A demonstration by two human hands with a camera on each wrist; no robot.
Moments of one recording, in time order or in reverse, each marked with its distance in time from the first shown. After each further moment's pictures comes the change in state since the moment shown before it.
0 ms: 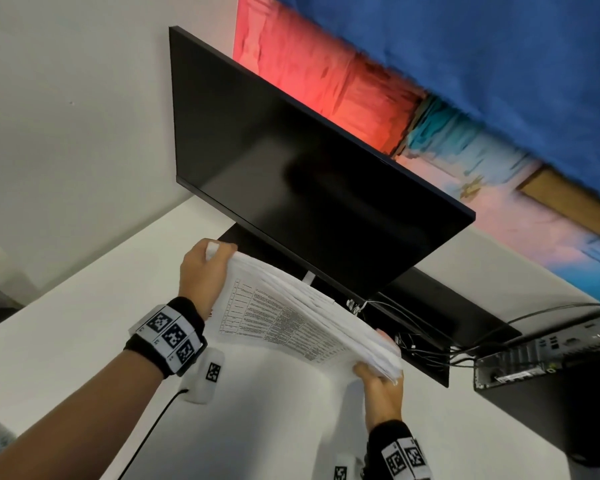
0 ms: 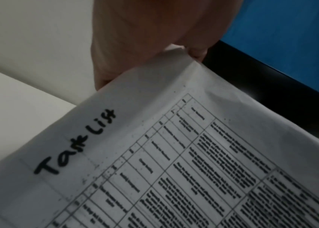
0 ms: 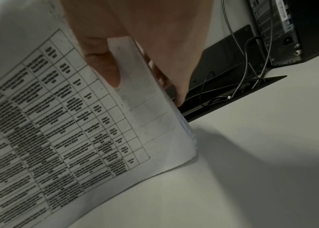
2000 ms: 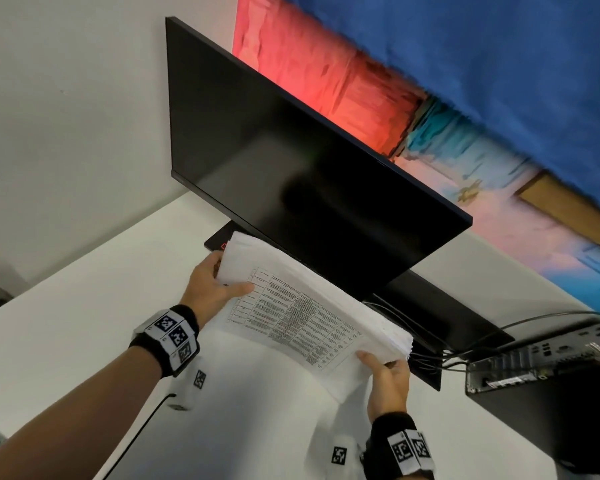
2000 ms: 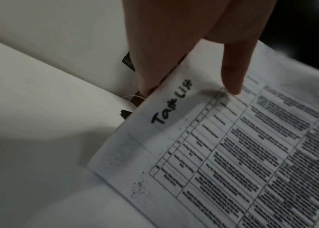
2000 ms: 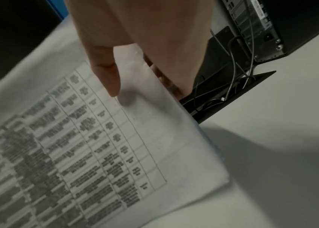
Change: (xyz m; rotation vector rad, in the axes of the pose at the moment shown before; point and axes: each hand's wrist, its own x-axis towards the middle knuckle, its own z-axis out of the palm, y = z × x) left_hand 0.006 -0.047 0.004 0.036 -0.283 -0.011; right_hand 0.016 -0.021 -0.010 0.153 0.066 0.104
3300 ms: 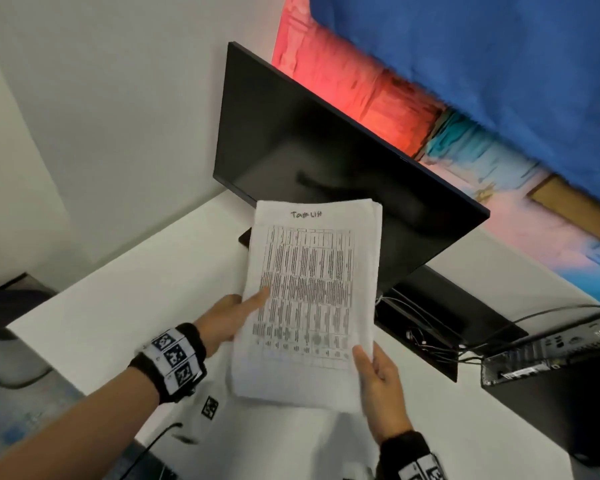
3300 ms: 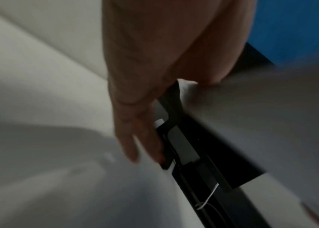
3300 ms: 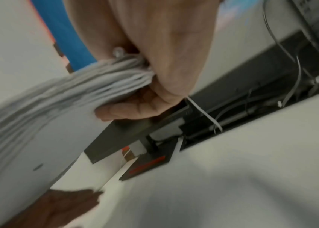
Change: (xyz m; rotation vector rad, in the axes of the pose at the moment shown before) left_hand -0.089 0.022 -0.038 0.094 -0.230 -0.427; right_hand -0.079 0.020 0.021 -0.249 -0.406 -0.136
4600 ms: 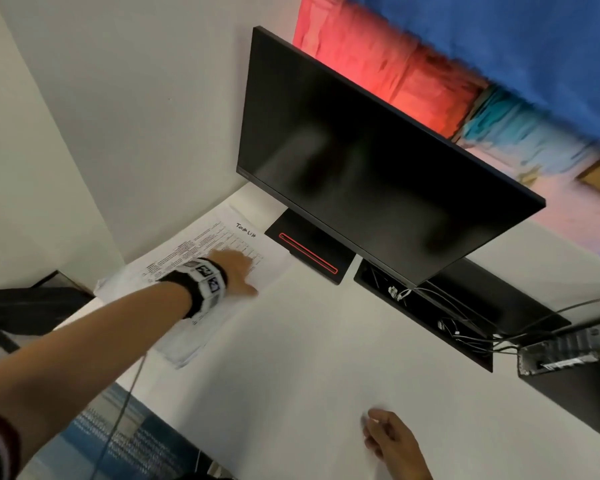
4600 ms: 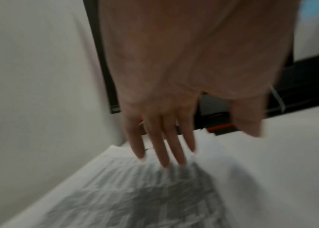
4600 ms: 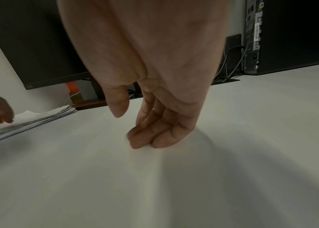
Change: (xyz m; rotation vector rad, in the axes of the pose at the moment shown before) left_hand 0.100 0.018 -0.097 1.524 0.047 0.163; right_hand -0.044 0.094 0.003 -0.162 0.108 0.441
